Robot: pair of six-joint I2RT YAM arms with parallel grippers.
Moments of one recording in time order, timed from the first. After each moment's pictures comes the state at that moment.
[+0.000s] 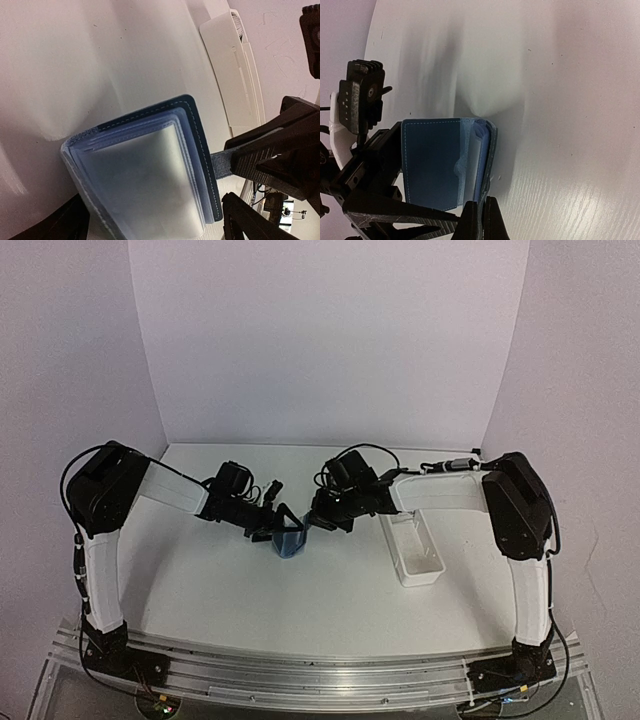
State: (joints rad) left arm -0.53 2.04 1.13 0.10 0.73 -0.51; right arm 0.81 2.13 1.55 -0.23 -0.16 0.92
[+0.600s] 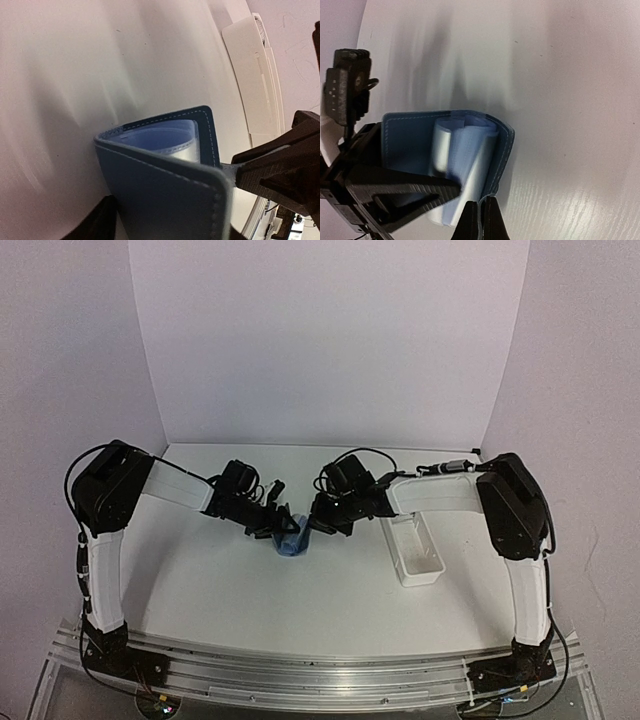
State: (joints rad) left arm -0.55 2.07 1.20 0.01 0.63 -0.47; right arm 0.81 2.15 1.55 -0.22 -0.15 0.93
